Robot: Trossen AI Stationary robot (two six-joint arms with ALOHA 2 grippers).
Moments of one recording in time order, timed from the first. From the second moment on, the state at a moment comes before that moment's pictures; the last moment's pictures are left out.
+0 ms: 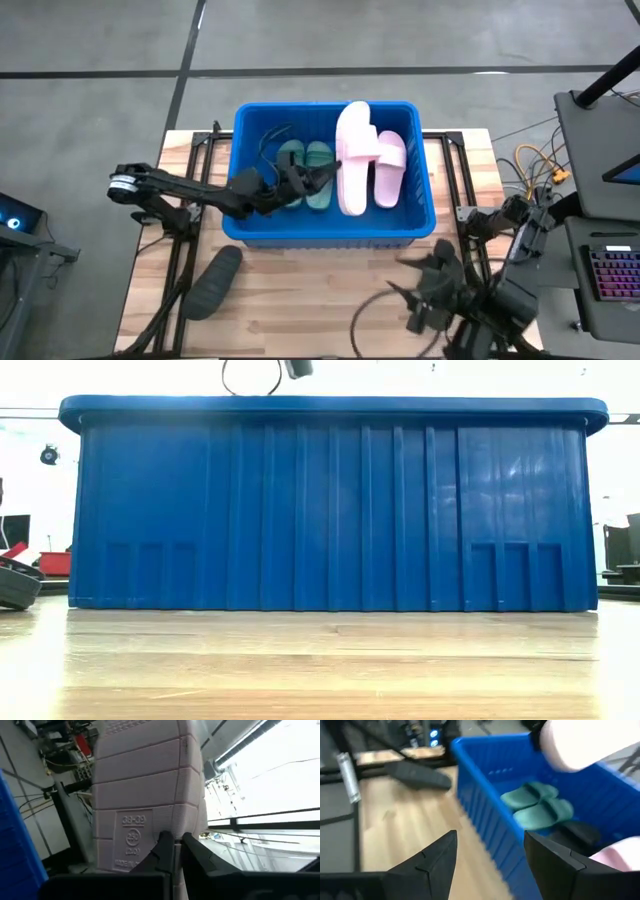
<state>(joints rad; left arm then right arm) -0.08 1.49 1.07 0.90 -0.42 -1.08 0.95 1.80 2.03 -1.57 1.06 1.18</state>
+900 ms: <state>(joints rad) 0.34 1.51 1.08 0.67 -0.03 -1.41 0.52 1.64 2.04 -1.57 1.04 1.06</state>
